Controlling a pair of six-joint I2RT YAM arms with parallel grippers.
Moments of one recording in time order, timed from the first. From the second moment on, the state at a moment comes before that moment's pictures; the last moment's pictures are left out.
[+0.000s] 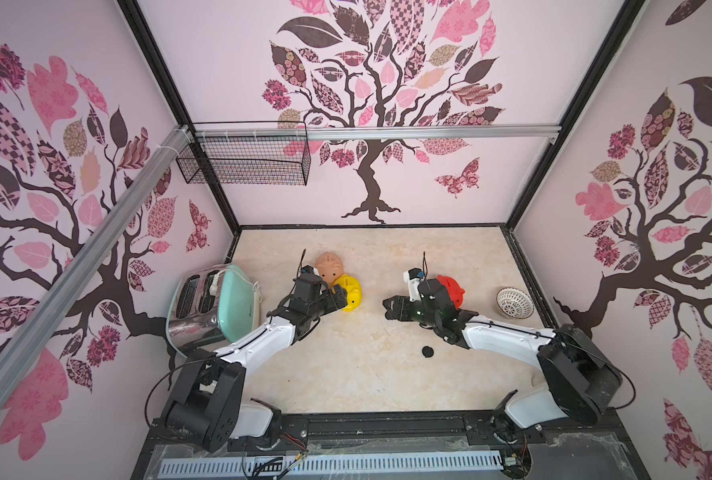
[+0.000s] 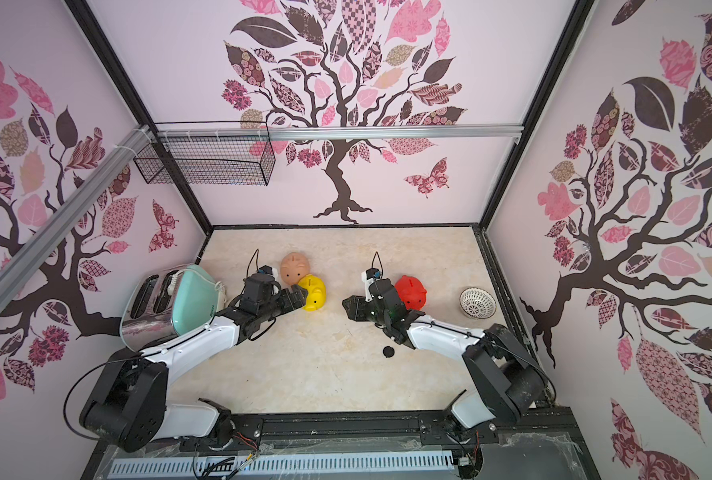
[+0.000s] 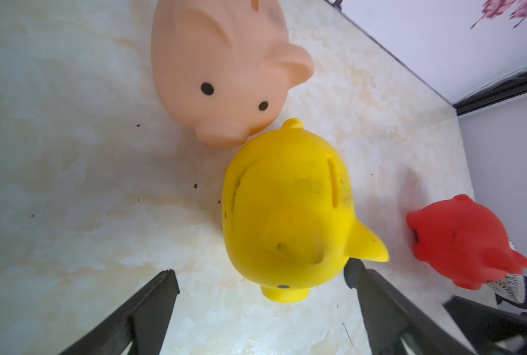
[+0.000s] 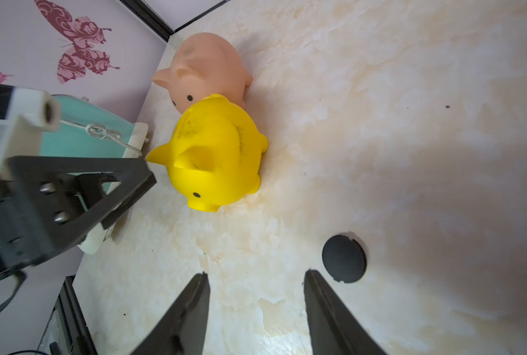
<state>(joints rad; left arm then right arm) -0.39 1.41 0.72 -0.04 0.06 -0.67 0.65 1.43 0.70 0.22 -0.15 0.65</state>
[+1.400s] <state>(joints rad) -0.43 2.01 1.40 -0.30 0.08 -0.42 0.59 1.19 0.59 0.08 -0.07 0.60</state>
